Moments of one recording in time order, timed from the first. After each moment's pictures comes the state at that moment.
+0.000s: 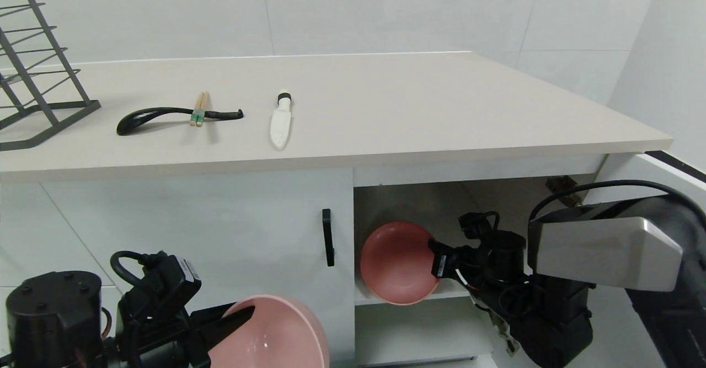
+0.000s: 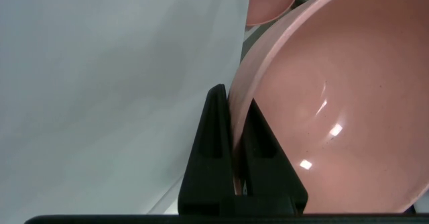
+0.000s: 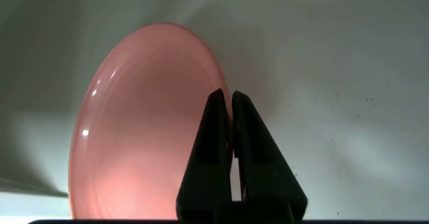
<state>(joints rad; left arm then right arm) -0.44 1.52 0.00 -1.09 -0.30 0.18 0.46 2.51 -0.59 -1.57 -0.05 0.35</state>
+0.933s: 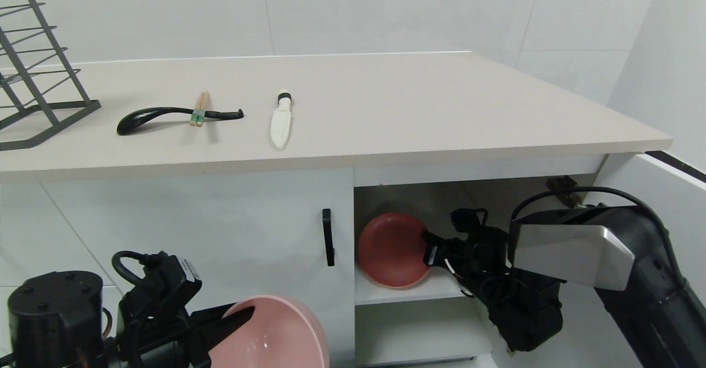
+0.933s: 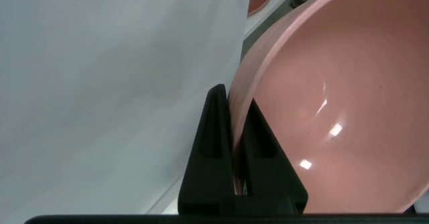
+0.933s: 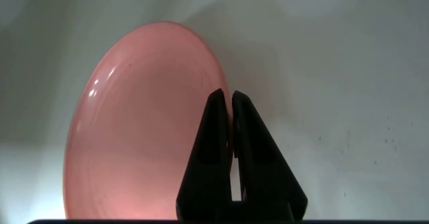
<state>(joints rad) -0.44 1.52 0.00 -1.09 -0.30 0.18 0.42 2.63 -0.78 -1.57 -0.04 0.35</state>
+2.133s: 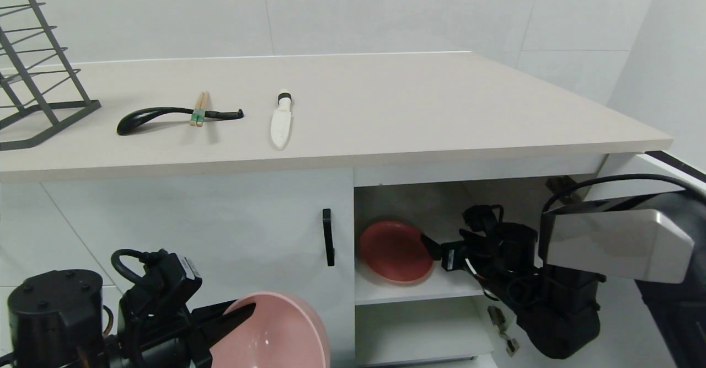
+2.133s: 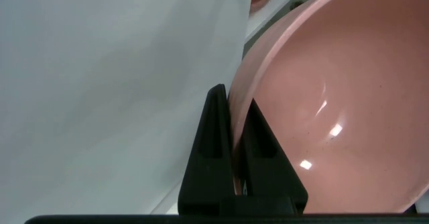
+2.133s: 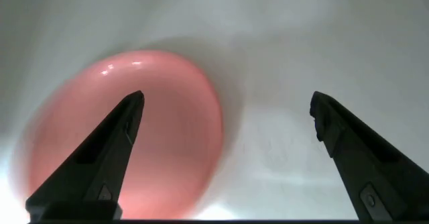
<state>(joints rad) -0.44 1.53 0.00 -1.12 -0.30 0.18 0.40 2.47 -0.57 -1.57 -0.05 0.15</state>
